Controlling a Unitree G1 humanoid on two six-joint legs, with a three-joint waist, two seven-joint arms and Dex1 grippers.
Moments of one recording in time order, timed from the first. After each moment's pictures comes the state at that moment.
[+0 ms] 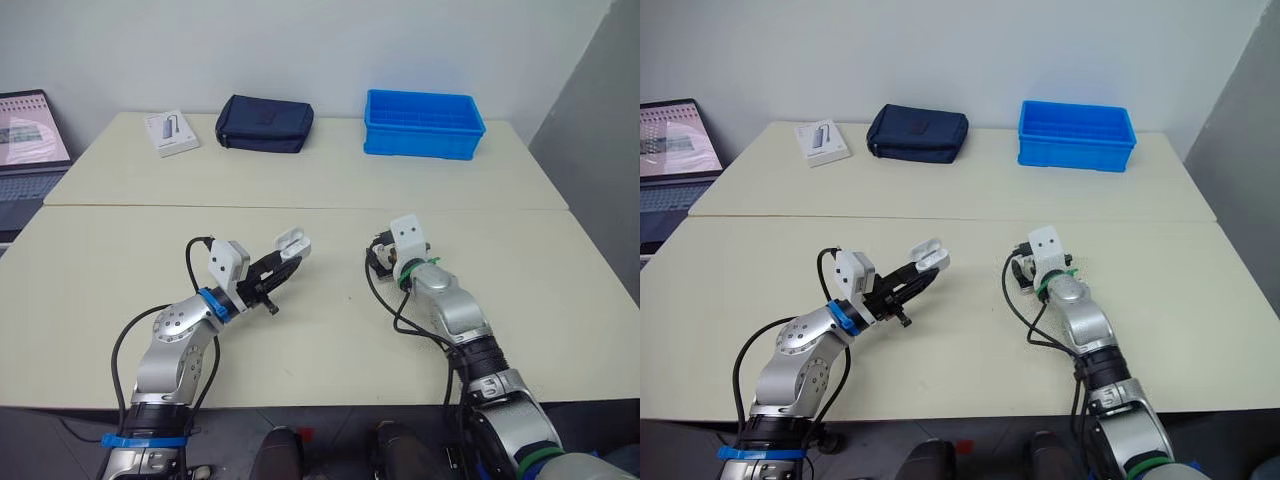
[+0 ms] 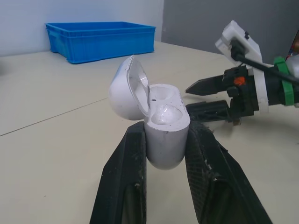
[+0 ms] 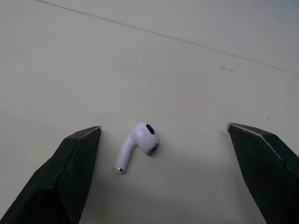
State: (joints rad) left arm -0.23 0.40 0.08 0.02 -0.39 0.10 -0.82; right arm -0.61 -0.08 0.12 0.34 0.00 0.46 0.09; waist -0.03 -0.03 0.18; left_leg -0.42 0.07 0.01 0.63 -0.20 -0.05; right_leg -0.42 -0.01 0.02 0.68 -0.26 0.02
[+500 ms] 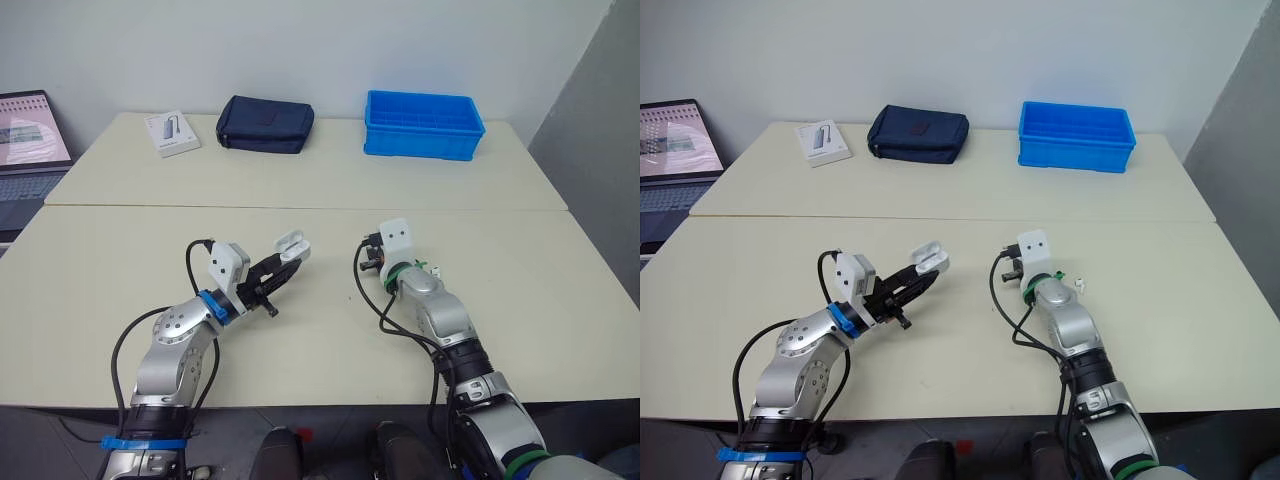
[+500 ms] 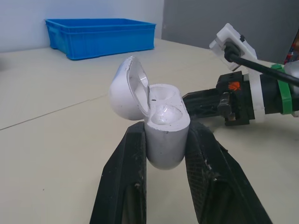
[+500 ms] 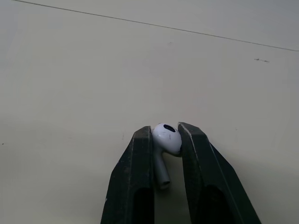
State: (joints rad) left arm -0.22 0.40 0.08 0.02 -0.39 0.10 -0.82; right arm -0.58 -0.03 0.10 0.27 0.03 0.55 0.12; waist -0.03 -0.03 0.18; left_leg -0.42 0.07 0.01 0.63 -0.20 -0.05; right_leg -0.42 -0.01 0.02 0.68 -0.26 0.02
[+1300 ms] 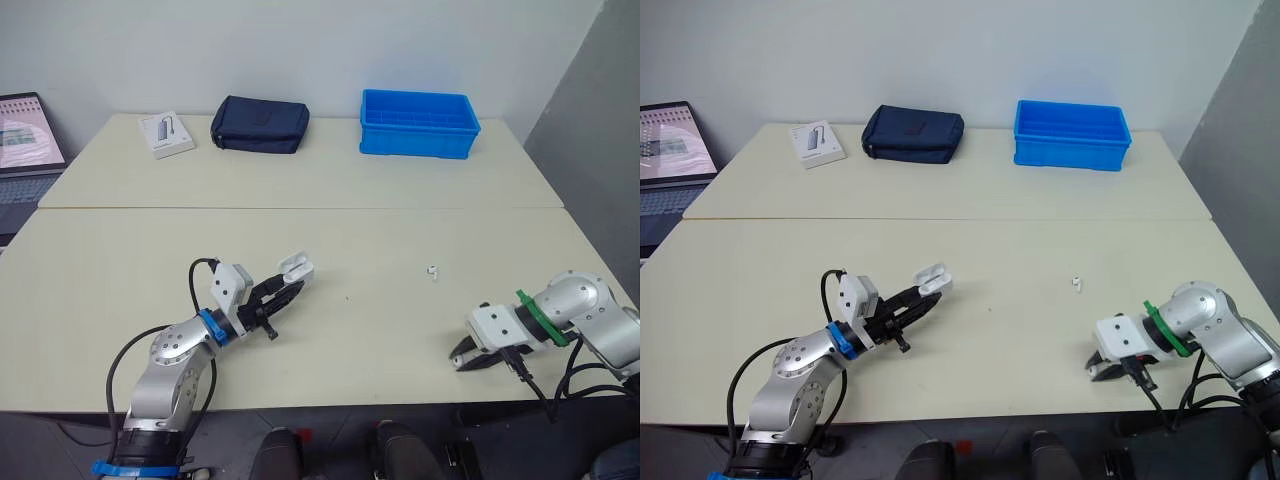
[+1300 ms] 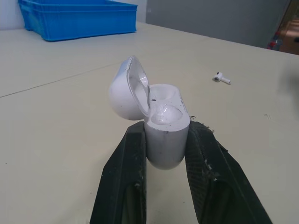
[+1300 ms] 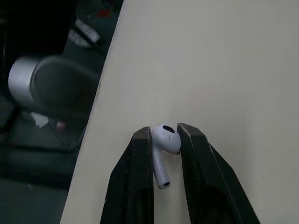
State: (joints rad) left arm -0.10 0.41 0.05 -0.07 -0.39 0.10 -0.84; right arm -0.39 -1.03 0.37 0.04 0.09 -0.08 1.53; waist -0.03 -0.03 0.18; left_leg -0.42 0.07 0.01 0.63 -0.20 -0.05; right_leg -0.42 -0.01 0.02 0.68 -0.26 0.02
